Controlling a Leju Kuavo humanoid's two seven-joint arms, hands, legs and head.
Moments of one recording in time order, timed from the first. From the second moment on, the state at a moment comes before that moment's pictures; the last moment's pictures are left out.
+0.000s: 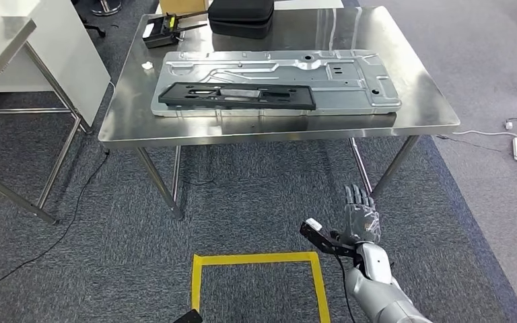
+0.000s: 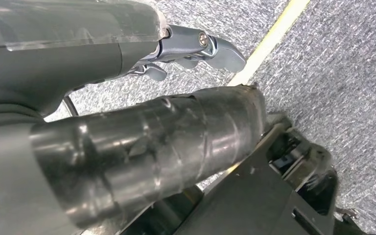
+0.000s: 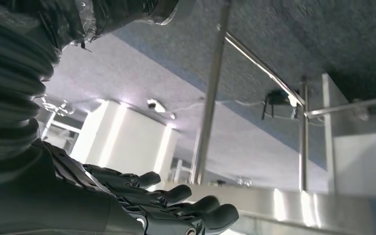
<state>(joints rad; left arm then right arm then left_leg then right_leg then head) -0.18 -0.16 0.21 -0.21 -0.99 -0.10 -0.28 -0.52 -0.02 0.35 -0.47 1.10 -0.69 -0.19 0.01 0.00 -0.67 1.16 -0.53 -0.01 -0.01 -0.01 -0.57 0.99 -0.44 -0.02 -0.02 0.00</state>
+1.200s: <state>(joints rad) -0.13 -0.14 0.30 -0.21 -0.92 -0.06 -0.31 -0.20 0.04 0.07 -0.28 1.10 -0.63 -0.17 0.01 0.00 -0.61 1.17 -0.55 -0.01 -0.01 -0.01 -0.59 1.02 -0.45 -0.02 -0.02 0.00</state>
